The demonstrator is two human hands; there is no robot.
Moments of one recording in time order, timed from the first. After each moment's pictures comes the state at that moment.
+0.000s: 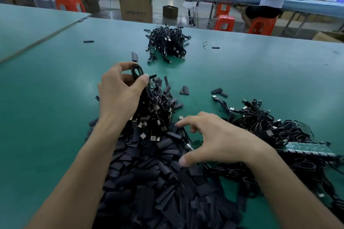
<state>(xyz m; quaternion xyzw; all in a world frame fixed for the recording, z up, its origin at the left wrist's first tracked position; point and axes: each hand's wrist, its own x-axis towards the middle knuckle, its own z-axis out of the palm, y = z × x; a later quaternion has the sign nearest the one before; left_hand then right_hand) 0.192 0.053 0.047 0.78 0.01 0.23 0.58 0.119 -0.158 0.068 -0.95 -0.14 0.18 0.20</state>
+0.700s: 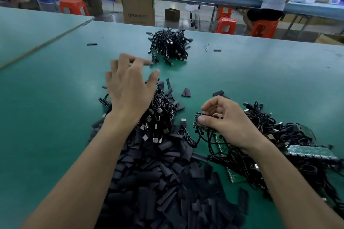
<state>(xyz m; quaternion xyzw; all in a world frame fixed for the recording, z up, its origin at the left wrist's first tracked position) 0.210 0.038 0.054 0.92 -0.01 0.32 0.24 0.145 -0.190 0.039 -0.86 -0.05 0.00 0.51</state>
